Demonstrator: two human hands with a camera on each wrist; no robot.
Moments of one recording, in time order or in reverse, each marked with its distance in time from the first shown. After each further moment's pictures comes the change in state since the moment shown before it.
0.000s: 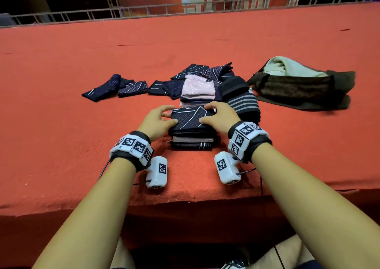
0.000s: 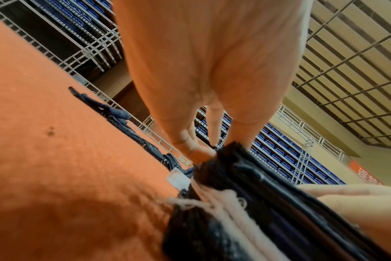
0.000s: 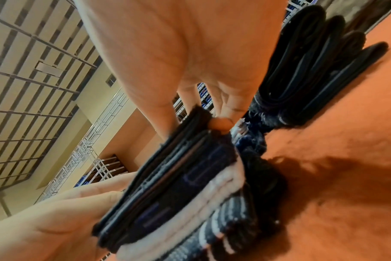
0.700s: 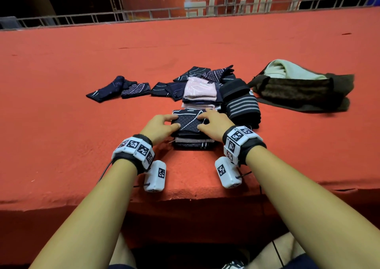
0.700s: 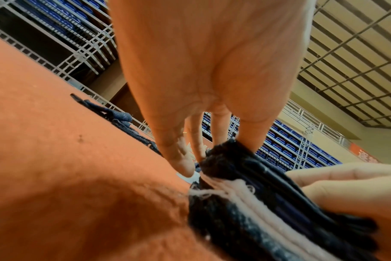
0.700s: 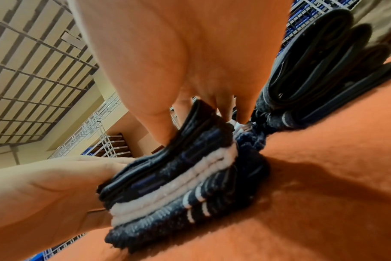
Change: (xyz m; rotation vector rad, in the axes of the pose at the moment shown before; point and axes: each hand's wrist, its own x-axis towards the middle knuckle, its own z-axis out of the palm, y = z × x) left_hand -0.016 0.000 0.001 0.069 -0.071 -0.075; right_hand -0.014 -0.014 0.009 -0.349 -0.203 -0.078
